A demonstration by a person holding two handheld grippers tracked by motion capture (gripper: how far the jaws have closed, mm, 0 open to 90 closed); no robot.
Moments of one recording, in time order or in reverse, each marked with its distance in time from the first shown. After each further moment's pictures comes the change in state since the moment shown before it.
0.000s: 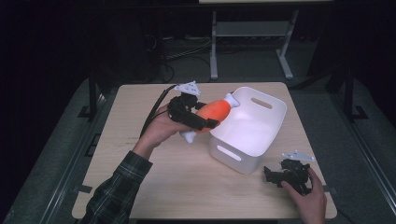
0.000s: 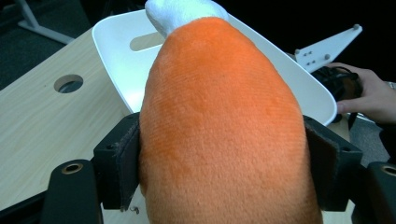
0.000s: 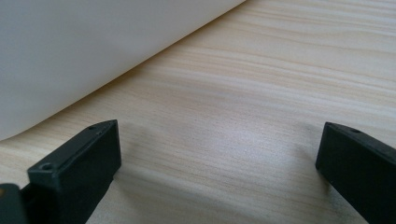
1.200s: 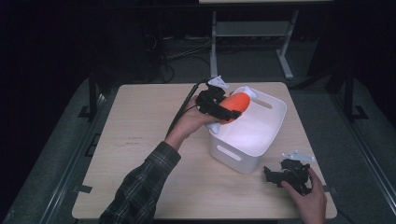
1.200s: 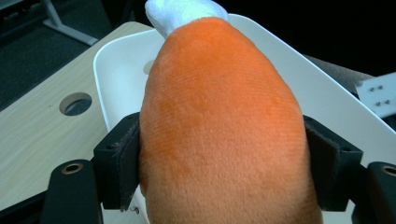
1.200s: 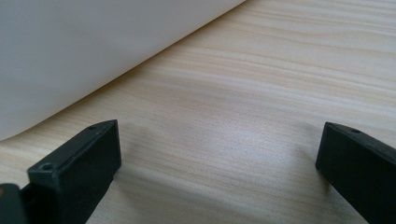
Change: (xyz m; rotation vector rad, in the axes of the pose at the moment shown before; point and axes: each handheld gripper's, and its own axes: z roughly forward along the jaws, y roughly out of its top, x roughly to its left) left arm 0.009 0.033 0.075 0.007 0.094 -0.028; right arm 0.000 0.000 0.000 0.000 0.001 0.002
